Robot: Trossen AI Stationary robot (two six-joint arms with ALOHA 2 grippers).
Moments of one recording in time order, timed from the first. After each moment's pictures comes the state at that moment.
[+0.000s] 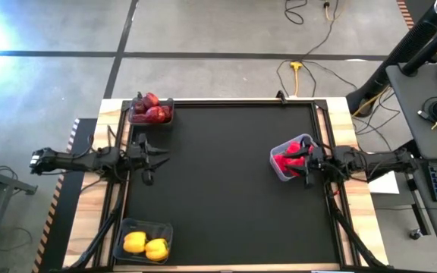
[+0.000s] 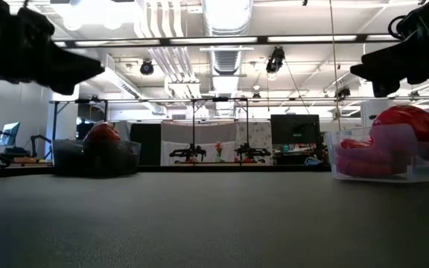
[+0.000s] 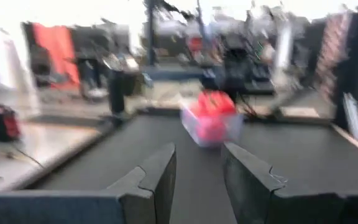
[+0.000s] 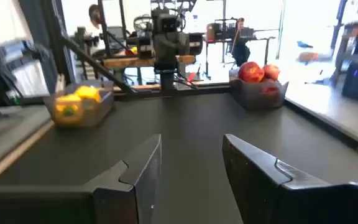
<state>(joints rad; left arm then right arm) -0.08 0.14 0.01 0.20 -0.31 0.01 0.07 0.02 0.04 -0.04 0.11 0.04</state>
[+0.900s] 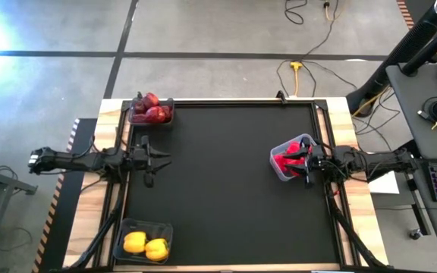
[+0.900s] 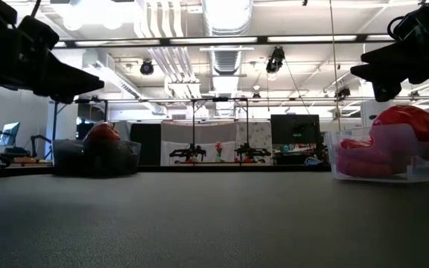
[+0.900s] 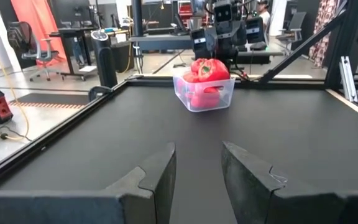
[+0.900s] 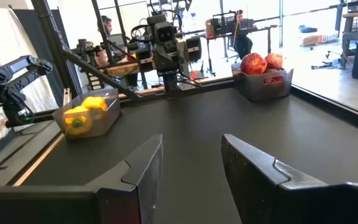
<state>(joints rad) -0.08 0.15 0.02 0.06 -0.25 0.01 0.07 0.02 0.04 -0.04 0.11 0.17</state>
